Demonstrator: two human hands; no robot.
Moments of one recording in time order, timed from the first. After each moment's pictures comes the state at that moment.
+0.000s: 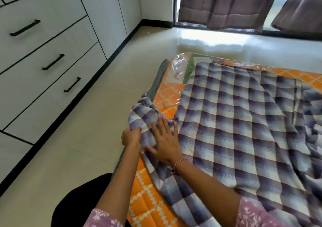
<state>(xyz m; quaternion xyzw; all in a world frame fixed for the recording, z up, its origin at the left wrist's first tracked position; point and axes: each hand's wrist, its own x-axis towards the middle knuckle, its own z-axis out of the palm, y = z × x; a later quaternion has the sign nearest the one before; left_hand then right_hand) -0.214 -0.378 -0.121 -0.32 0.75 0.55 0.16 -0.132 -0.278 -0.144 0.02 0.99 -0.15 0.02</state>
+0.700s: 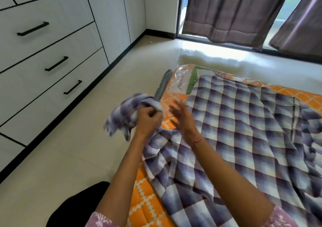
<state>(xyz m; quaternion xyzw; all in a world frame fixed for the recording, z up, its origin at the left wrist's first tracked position) -0.233 -0.356 -0.060 0.14 0.79 0.60 0.03 -0.178 -0.227 -0.060 0.17 0.56 -0.81 -0.06</state>
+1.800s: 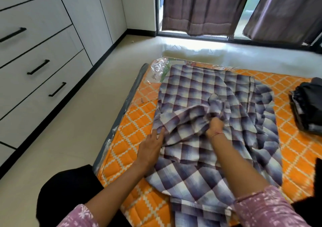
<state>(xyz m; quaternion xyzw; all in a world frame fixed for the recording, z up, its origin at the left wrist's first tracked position) -0.063 -0.324 -0.111 0.37 0.93 0.01 0.00 -0.032 -0.094 -0.083 0.53 0.40 -0.71 -0.23</state>
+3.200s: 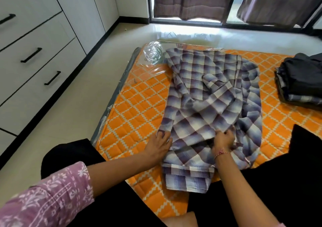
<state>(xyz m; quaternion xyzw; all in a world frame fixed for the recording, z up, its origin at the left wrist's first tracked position) 0.036 -0.334 -0.097 0.54 0.82 -0.19 0.07 0.120 -0.139 -0.119 0.57 0.46 -0.59 -0.34</state>
